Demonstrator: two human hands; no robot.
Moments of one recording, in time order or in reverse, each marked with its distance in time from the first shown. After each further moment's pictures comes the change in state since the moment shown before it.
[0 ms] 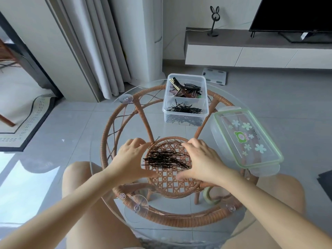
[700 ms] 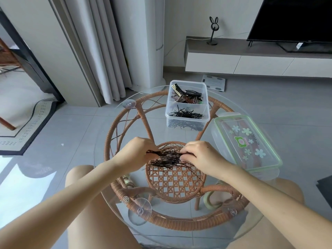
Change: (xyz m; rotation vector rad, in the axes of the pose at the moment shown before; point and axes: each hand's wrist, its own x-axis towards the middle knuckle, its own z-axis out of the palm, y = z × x) left_hand 0.014 0.004 -0.030 -0.221 0.060 0.170; right_hand 0.007 -0.006 -0.022 0.349 0.118 -0.156
